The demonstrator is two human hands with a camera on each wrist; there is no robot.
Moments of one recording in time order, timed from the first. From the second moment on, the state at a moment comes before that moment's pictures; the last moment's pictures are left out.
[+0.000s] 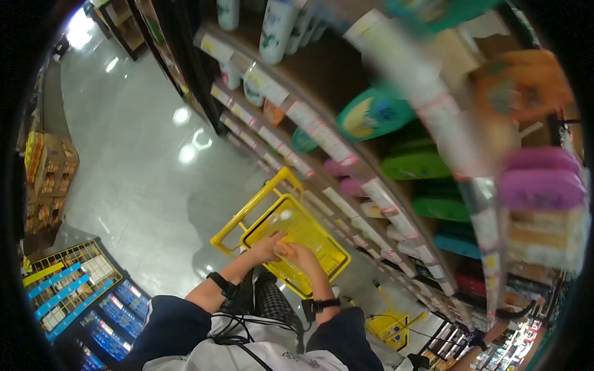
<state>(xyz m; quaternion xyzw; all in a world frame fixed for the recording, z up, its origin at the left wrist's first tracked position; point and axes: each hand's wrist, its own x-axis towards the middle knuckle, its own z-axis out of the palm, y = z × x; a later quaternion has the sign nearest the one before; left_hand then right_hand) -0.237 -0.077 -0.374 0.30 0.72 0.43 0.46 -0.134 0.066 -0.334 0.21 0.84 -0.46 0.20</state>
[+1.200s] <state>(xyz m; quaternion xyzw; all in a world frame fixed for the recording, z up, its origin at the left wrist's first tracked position) -0.235 -0.324 0.059 0.45 0.37 0.69 0.43 -0.096 -0.193 0.060 0.06 0.60 -0.71 -0.36</state>
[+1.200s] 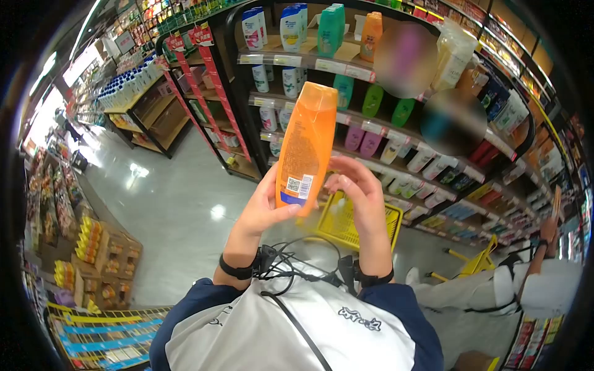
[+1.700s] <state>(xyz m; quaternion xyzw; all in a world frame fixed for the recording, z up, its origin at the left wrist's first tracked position) -0.311 -0.347 0.054 0.58 0.58 0.52 -0.24 -0.225 -0.301 0.075 0.06 0.56 -0.69 -0.46</state>
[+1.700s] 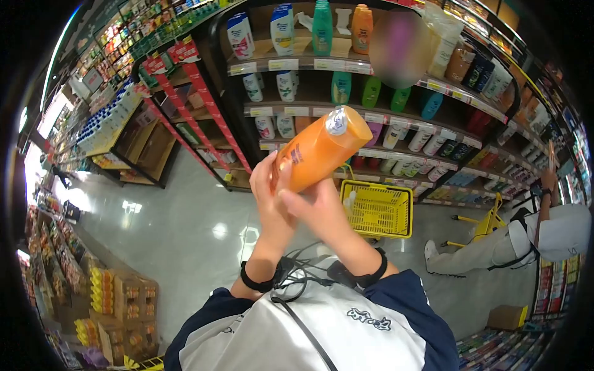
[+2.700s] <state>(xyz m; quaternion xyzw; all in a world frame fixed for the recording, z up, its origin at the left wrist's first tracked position) -0.385 -0.182 -0.005 0.54 0.74 0.39 0.06 -0.307 0.180 0.068 0.19 0.62 -0.44 -0.62</state>
